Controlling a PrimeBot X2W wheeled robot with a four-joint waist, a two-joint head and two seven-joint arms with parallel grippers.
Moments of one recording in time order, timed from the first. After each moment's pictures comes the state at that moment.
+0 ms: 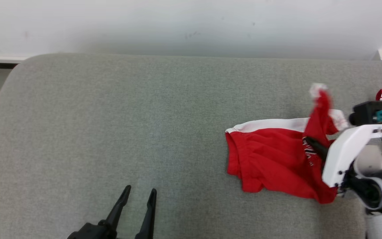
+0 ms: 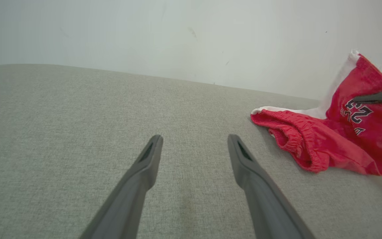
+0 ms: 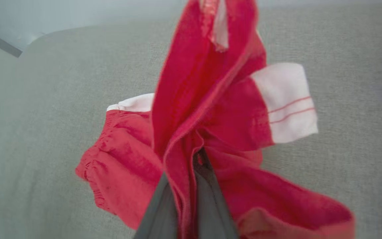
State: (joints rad) left arm 0.04 0.05 -0.19 0.04 -0.18 -0.10 -0.26; right arm -0.44 -0.11 0.00 0.10 0.53 0.13 0.91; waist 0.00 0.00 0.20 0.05
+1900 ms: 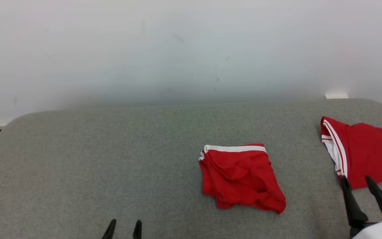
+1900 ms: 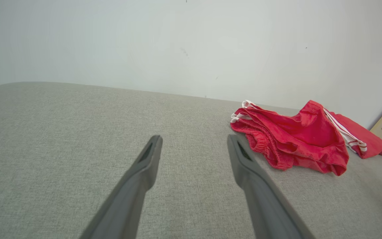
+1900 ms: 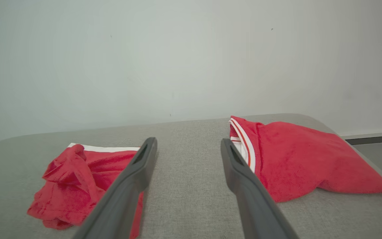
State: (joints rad) left arm 0.18 0.05 -0.16 0.06 -0.20 -0.06 -0.26; right arm -0.07 -0.21 0.04 0.15 0.47 0.13 -0.01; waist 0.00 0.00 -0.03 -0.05
